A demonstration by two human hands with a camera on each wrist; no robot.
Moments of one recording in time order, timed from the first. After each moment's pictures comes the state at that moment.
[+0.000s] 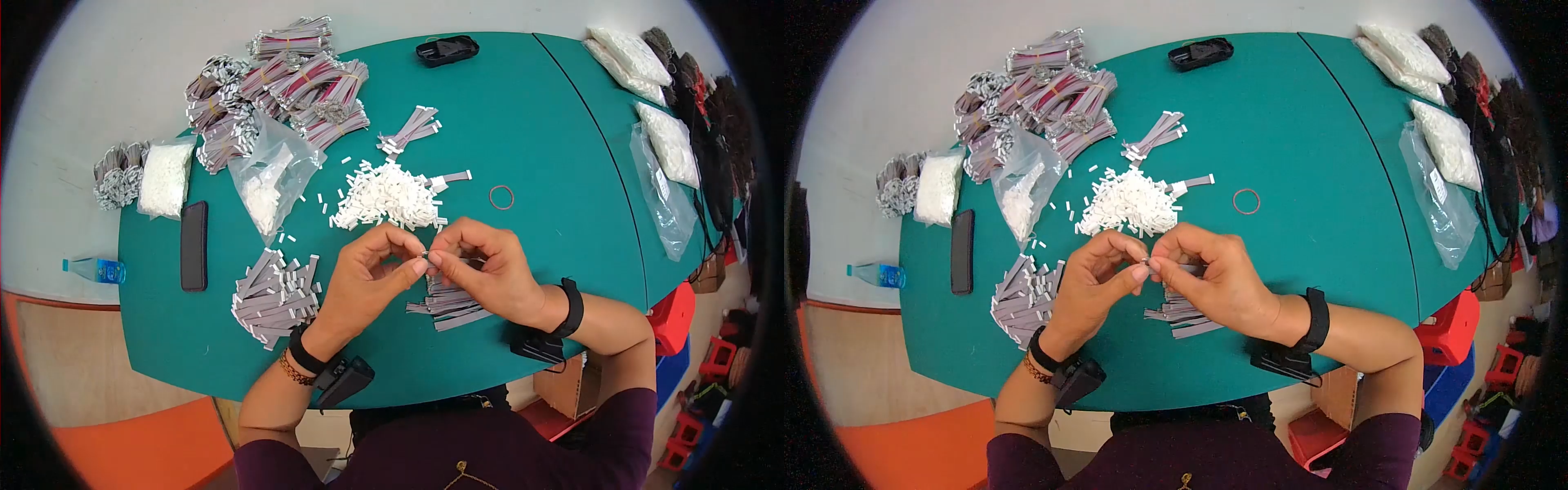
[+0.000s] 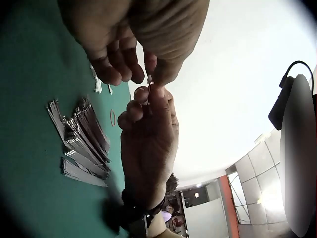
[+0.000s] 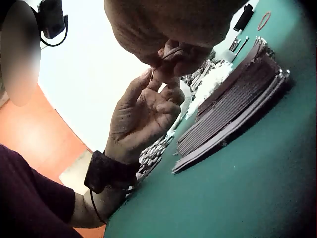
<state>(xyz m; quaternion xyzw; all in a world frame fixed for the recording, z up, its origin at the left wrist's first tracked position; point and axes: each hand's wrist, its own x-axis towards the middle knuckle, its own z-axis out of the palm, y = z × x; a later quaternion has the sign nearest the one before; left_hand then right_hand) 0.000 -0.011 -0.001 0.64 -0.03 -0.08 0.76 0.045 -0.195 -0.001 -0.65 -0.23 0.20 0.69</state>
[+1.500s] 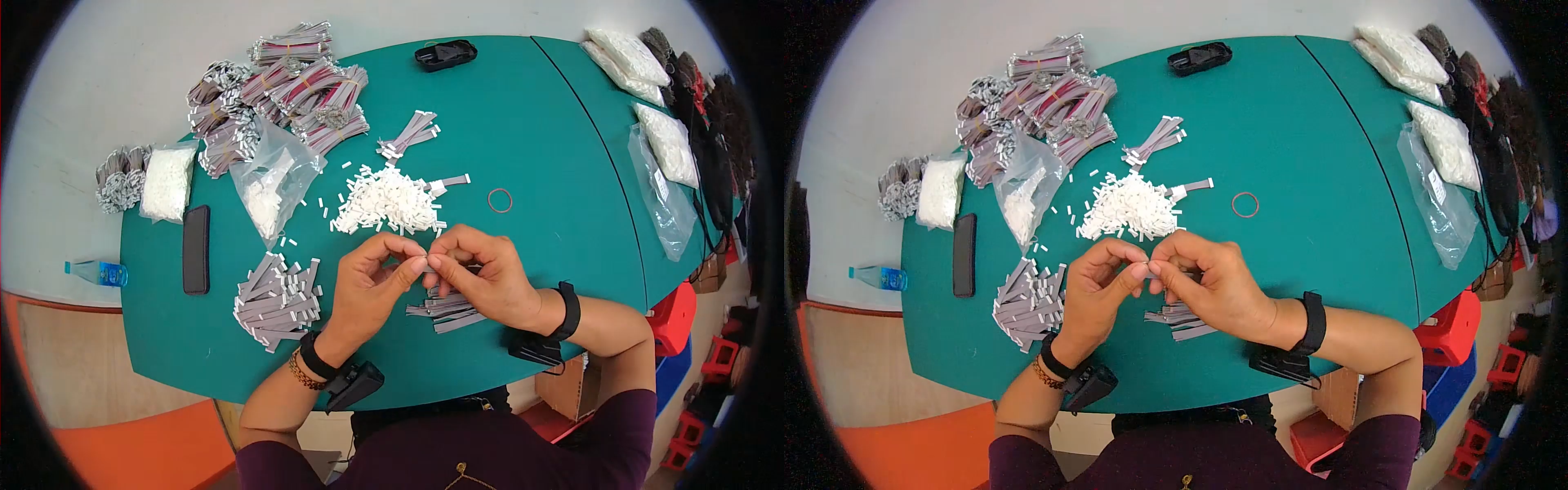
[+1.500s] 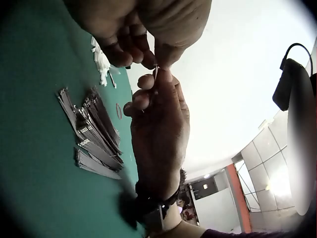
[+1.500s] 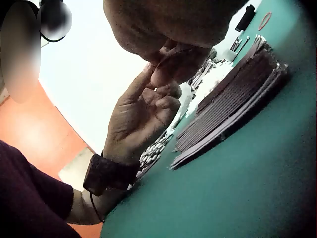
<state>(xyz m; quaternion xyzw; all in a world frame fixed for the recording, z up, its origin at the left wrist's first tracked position) -0.006 -0.020 -0.007 0.63 -0.01 -0.01 0.77 0.042 -0.193 0.003 -0.65 -0.24 0.21 0.69</state>
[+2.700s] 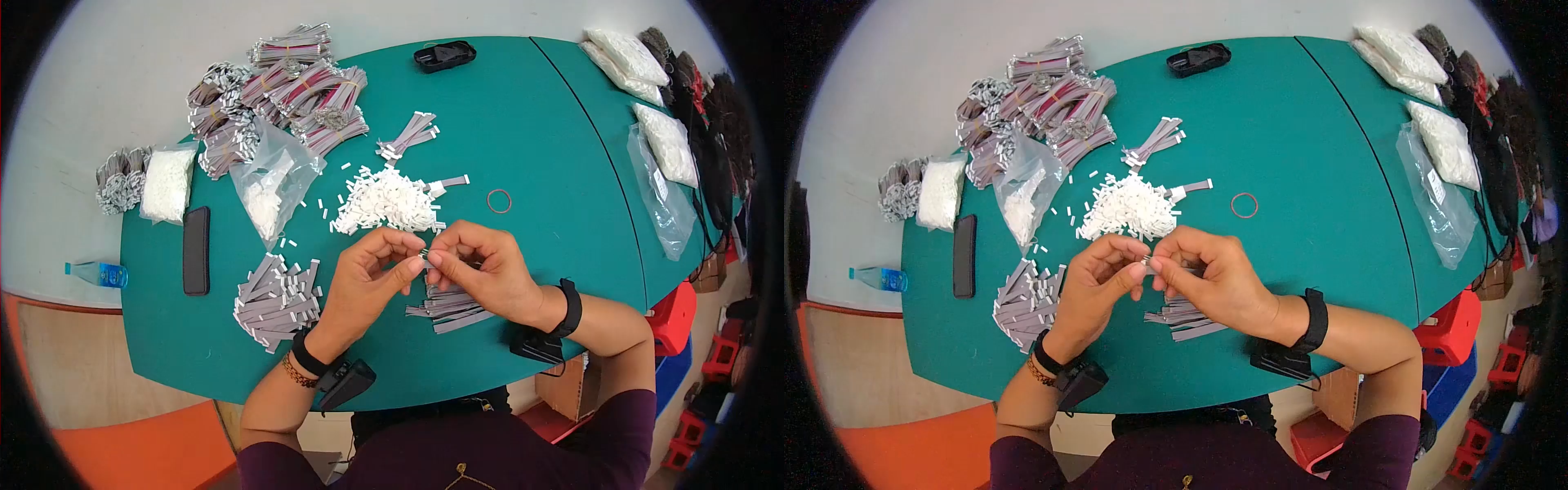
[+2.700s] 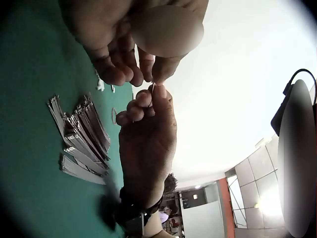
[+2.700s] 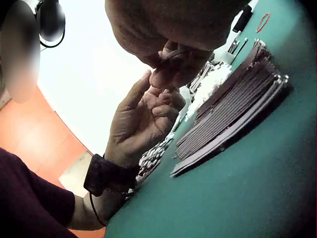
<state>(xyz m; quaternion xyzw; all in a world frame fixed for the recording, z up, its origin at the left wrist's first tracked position) -0.001 -0.015 0.000 0.63 0.01 -0.07 0.77 0.046 -0.195 0.004 -0.62 -0.20 0.25 0.71</state>
